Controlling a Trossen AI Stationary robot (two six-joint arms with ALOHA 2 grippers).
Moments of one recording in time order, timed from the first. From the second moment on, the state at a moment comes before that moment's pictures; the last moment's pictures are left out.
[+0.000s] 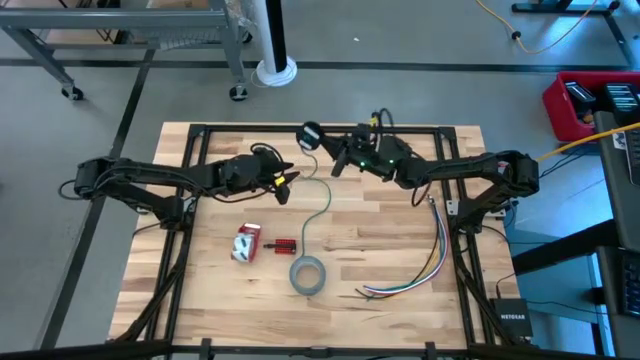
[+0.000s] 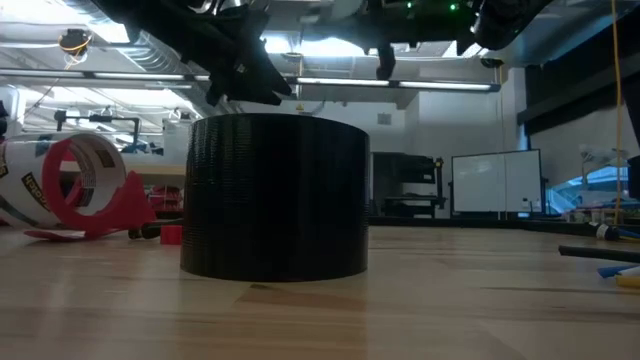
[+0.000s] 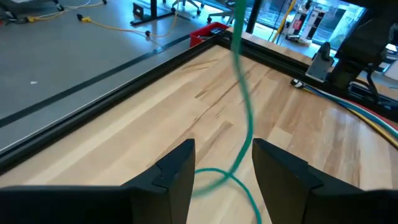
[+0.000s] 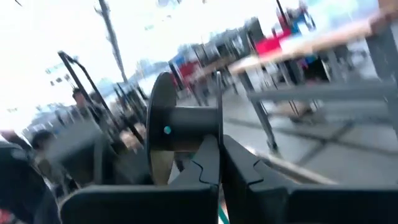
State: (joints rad) left arm 0.14 1.23 0.72 0.11 -0.36 -0.31; right arm -0.22 1.53 0.92 0.81 0.17 0.44
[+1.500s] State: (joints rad) left arm 0.13 1.39 0.72 0.29 -0.34 -0.43; right arm -0.22 0.93 0.87 0.02 0.05 0.42
